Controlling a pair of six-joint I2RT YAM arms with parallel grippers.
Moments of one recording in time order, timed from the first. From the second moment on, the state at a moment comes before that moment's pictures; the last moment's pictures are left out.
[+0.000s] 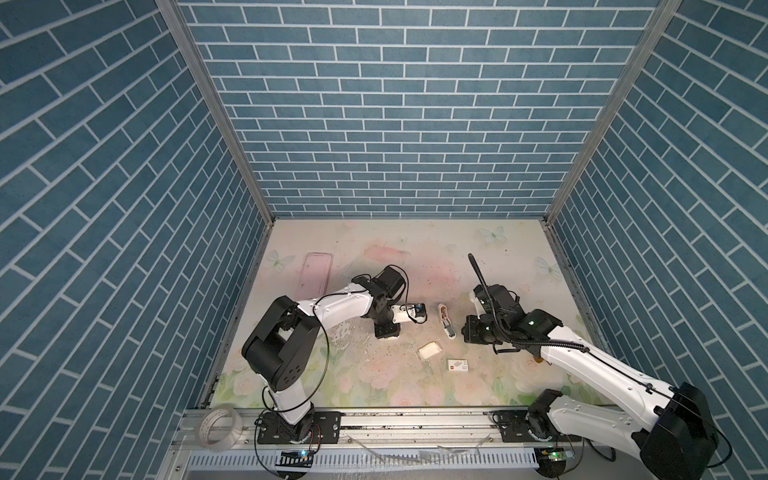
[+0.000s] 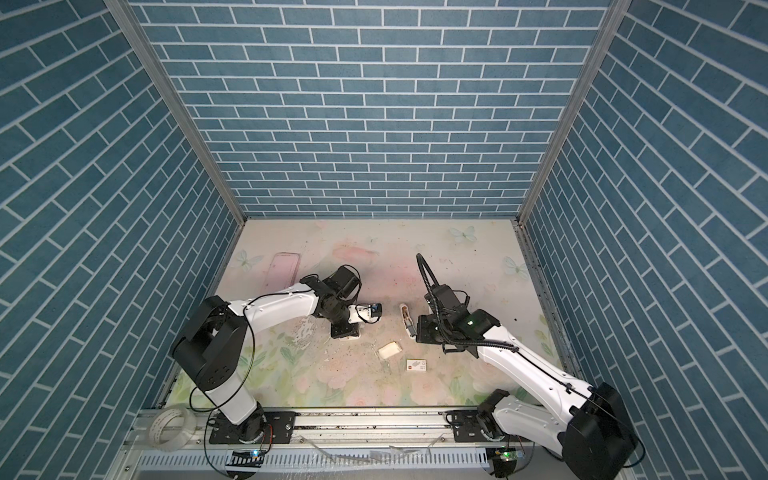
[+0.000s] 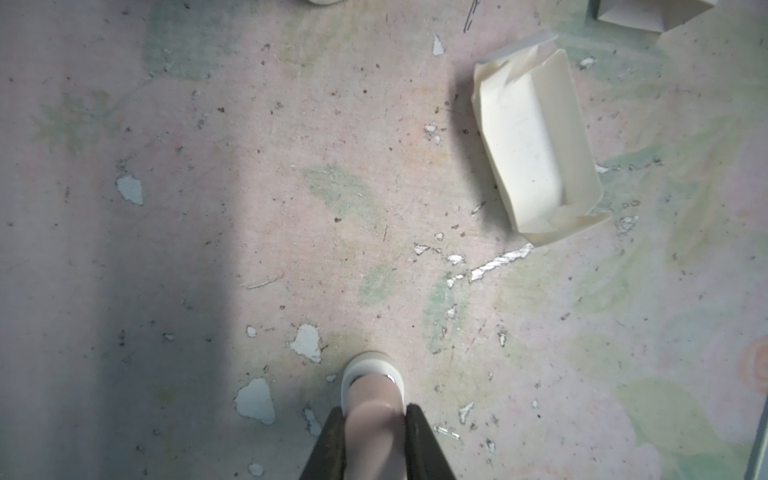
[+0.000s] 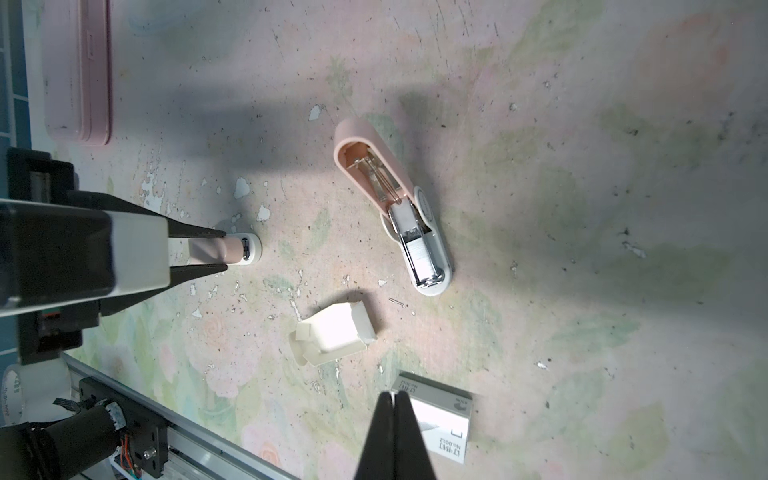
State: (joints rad) left arm -0.67 1.73 1.09 -0.71 0.27 0.76; right arm 0.70 1.08 0.74 -0.66 -0.13 0.67
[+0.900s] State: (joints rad) left arm -0.73 1.81 1.19 -0.82 0.15 0.73; right arm 0.69 0.98 0.63 -0.65 -0.13 0.69
